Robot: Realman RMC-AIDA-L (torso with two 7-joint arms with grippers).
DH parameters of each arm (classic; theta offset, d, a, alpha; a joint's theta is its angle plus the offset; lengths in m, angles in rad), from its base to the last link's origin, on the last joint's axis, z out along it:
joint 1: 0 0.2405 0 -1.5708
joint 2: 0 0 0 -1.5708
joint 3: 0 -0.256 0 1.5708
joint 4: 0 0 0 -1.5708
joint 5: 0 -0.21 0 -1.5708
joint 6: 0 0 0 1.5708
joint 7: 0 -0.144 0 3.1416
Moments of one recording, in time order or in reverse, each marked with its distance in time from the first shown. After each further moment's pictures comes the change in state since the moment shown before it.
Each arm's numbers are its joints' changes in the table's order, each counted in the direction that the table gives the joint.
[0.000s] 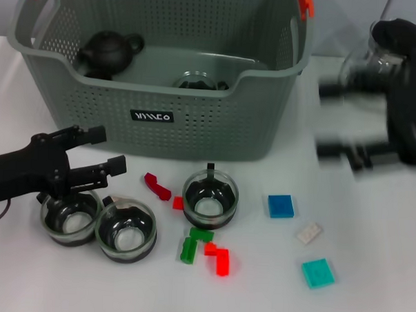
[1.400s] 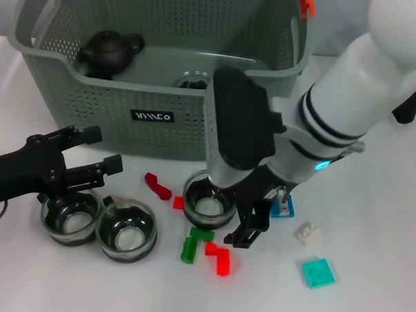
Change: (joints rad) left arm 0.012 -0.003 0.014 -0.001 0.006 0.001 0.001; right arm 0.430 0.070 0.891 0.223 0.599 -0.505 -0.310
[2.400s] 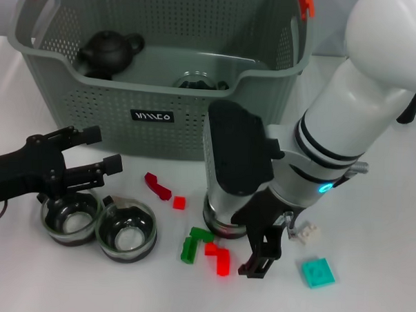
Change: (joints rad) left arm -0.001 0.000 0.000 0.000 -0.002 0.004 0.001; right arm 0.020 0.000 0.072 0.047 -0.027 0.053 -0.035
